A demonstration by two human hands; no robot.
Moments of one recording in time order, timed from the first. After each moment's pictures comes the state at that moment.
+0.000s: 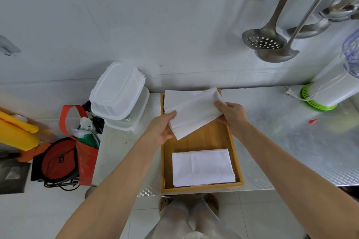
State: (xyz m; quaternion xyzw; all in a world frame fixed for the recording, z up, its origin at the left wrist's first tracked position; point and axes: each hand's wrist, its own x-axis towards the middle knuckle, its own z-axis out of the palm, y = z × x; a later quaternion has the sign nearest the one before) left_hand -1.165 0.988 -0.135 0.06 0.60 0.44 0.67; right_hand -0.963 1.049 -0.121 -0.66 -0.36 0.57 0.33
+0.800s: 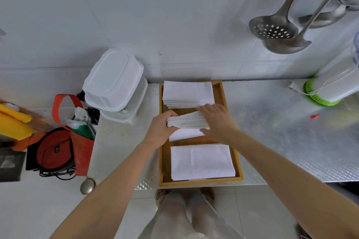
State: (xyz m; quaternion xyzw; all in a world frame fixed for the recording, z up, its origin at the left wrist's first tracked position) left_hand -1.168 0.964 -0.174 0.58 0.68 0.28 0.35; right_hand -0.971 1.022 -0.150 -0.44 -0.89 0.13 -0.01
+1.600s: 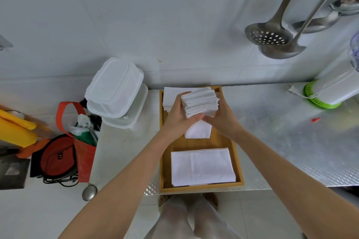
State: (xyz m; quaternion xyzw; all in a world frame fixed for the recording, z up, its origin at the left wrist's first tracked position) left_hand -1.125 0.996 -0.128 0.51 0.61 0.42 0.44; right_hand -0.973 1.038 -0.141 -0.49 -0.65 0.49 0.31
